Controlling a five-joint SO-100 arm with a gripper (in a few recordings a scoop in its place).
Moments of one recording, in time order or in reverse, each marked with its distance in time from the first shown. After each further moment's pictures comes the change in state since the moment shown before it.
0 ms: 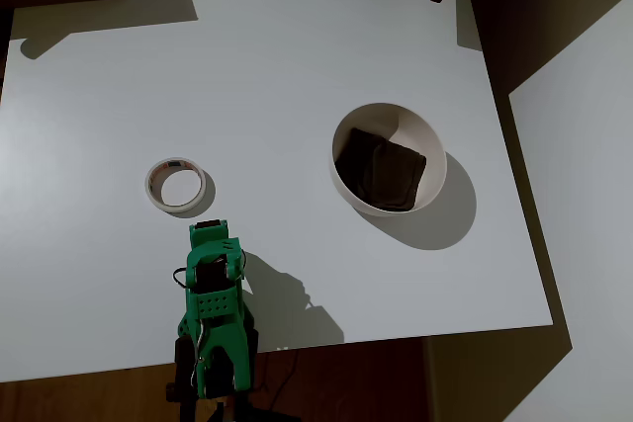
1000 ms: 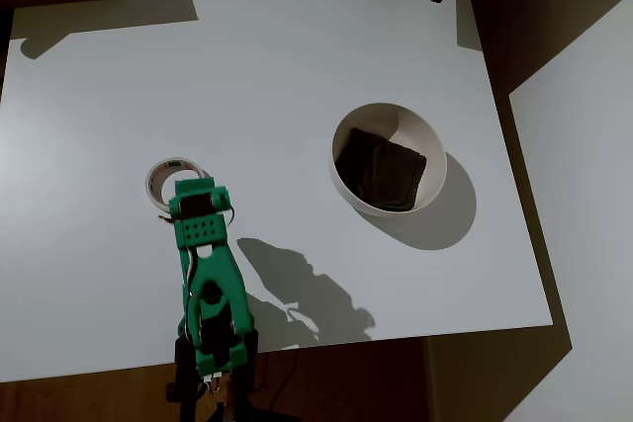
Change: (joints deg) arm -6.3 -56.9 -34.5 -6.4 6.9
